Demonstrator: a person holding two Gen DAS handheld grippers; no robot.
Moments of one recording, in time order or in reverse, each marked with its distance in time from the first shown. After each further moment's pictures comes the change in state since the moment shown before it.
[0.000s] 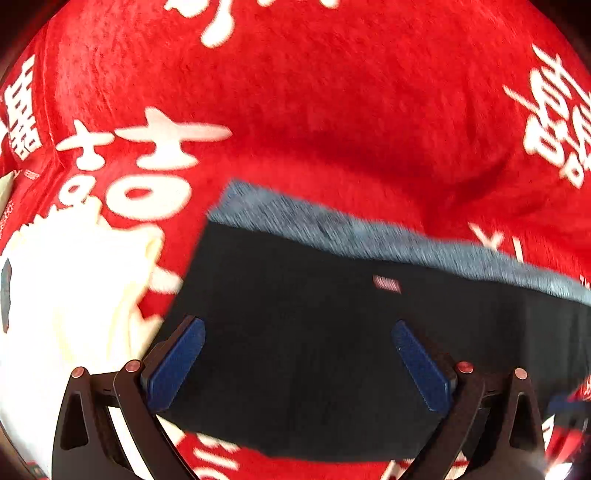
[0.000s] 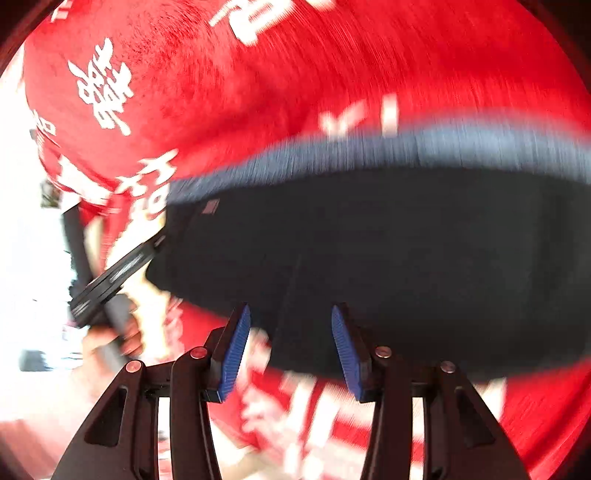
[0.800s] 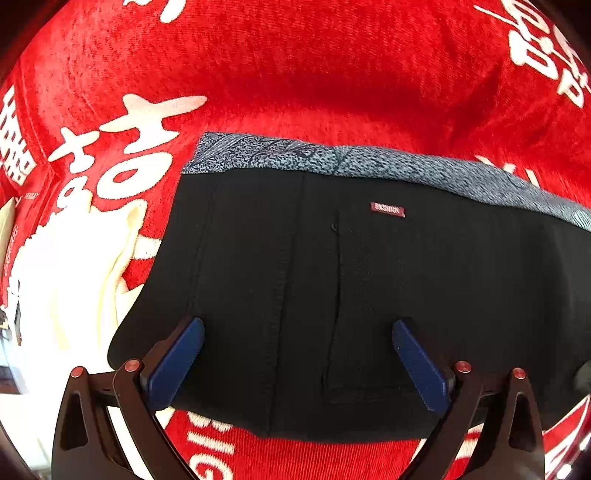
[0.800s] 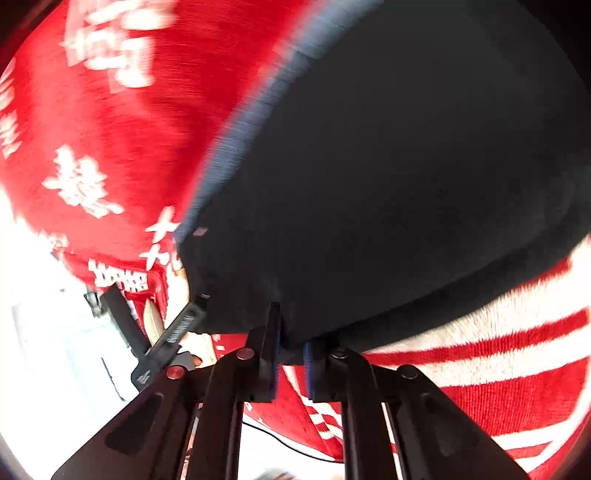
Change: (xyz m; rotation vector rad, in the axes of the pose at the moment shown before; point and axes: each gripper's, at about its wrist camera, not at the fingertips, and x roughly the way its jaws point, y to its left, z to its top) left arm 0.024 -0.013 -0.027 0.137 0.065 0.080; right arm 0.031 -0.044 -0.034 0.347 -0.131 0.196
